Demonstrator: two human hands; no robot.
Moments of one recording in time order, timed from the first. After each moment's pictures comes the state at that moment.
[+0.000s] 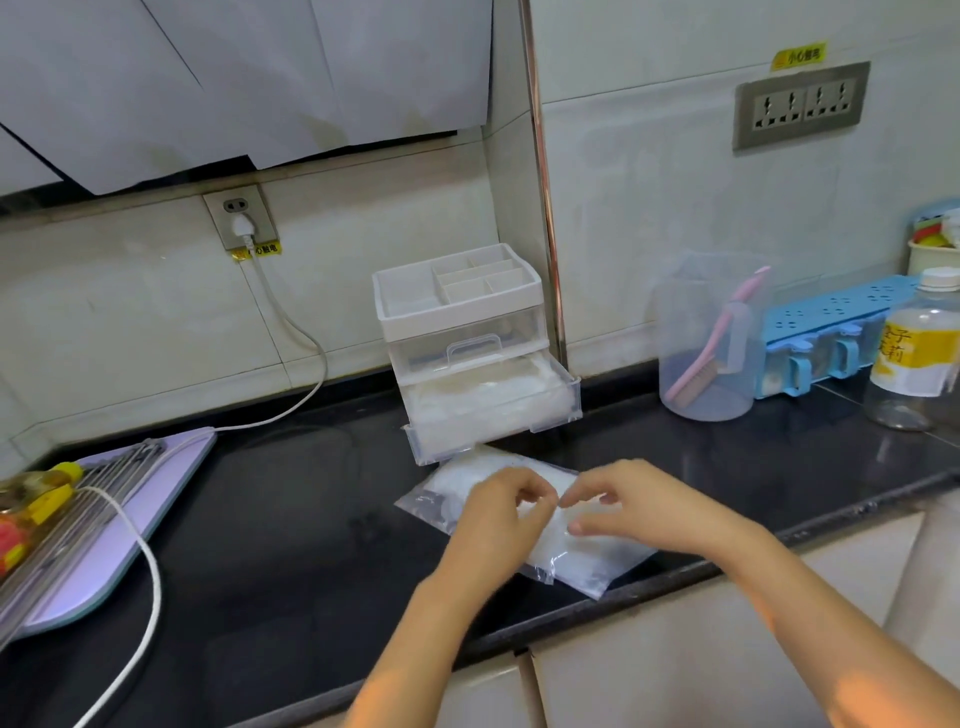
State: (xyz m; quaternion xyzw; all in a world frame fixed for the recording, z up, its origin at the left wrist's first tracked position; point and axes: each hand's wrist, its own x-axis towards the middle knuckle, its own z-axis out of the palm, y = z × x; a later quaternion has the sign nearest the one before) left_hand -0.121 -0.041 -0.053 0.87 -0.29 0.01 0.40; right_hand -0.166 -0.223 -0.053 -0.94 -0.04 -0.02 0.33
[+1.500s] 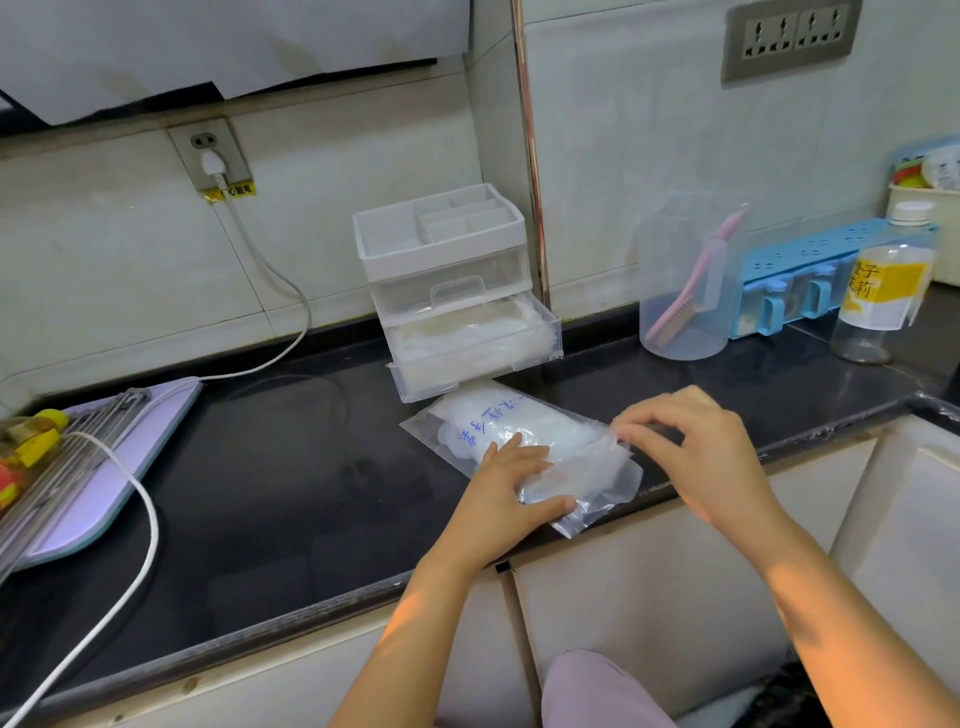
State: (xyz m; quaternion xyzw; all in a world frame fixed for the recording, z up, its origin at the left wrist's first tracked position) left_hand -0.140 -0.035 -0.100 0.86 -0.35 -0.05 0.37; right_hand -0.233 -0.229 -0.070 -0.87 0.03 -0.35 0.36
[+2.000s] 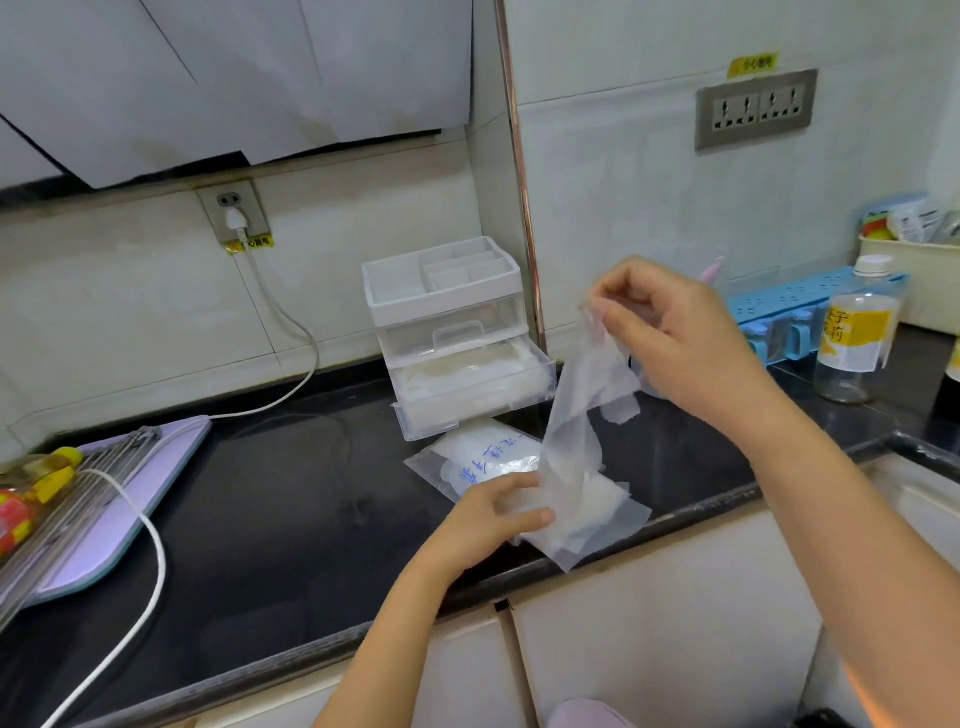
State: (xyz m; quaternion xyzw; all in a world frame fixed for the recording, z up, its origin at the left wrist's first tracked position) left_hand -0.143 -0.026 -0.066 0.82 -0.29 -0.19 0.46; right_hand -0.241 -0.211 0.068 -0.82 -0.11 -0.37 0.41
